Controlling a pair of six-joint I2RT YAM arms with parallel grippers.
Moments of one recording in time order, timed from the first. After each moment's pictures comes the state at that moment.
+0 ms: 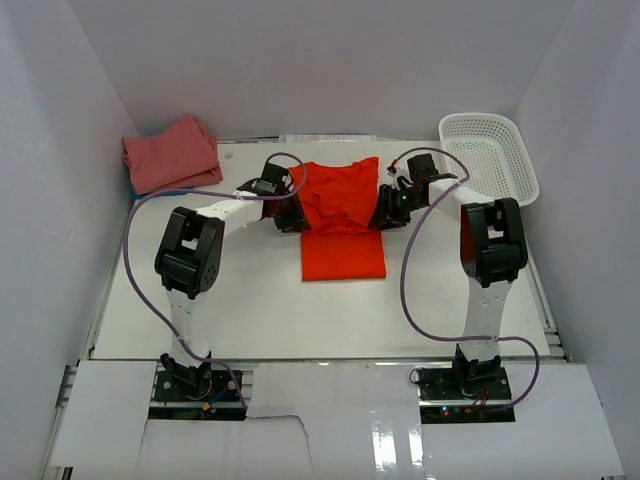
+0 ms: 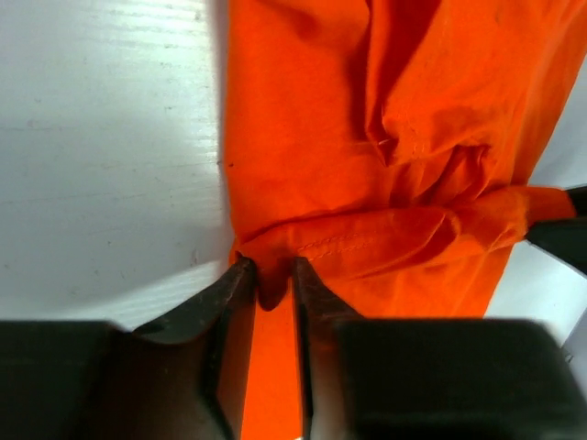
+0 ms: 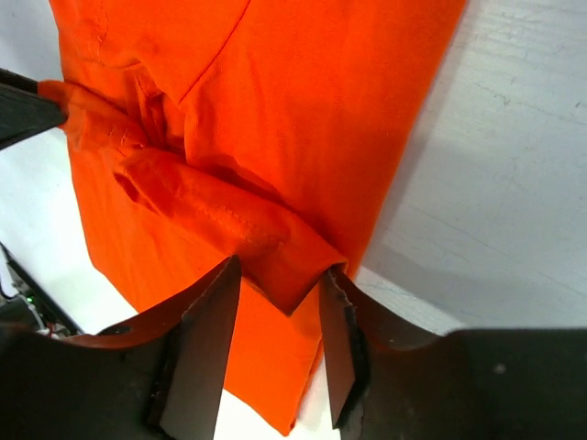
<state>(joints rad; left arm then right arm) -0.40 2.04 1.42 -0.34 0.25 -0.65 0.21 2.07 1.45 -0.49 -0.61 0.20</state>
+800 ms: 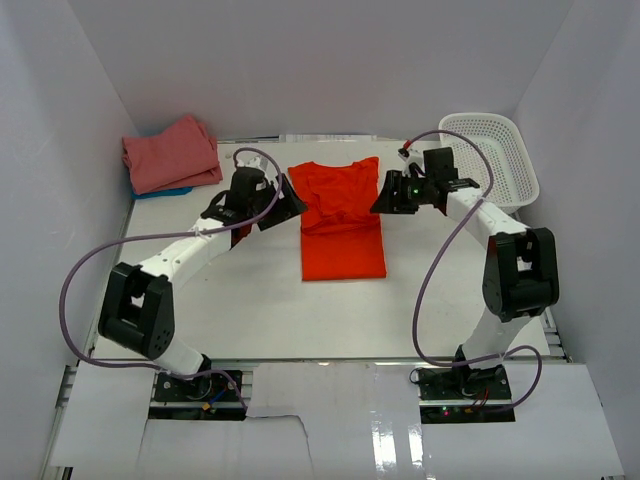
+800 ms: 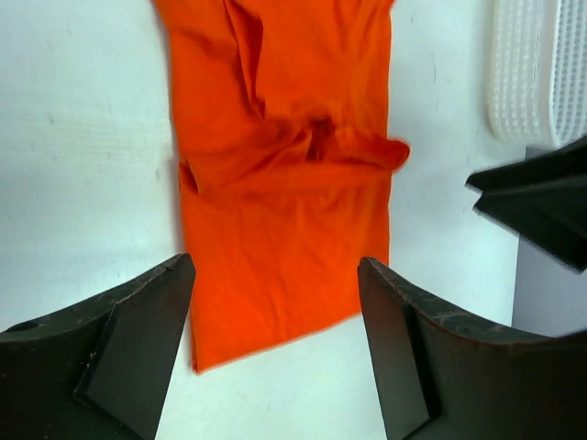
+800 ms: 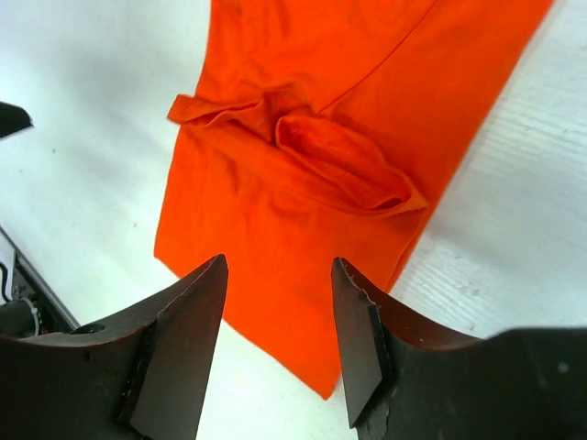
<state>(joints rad) -0.42 1.55 1.11 -0.16 0.12 -0.71 0.22 1.76 1.29 -0.33 -0.60 0.21</state>
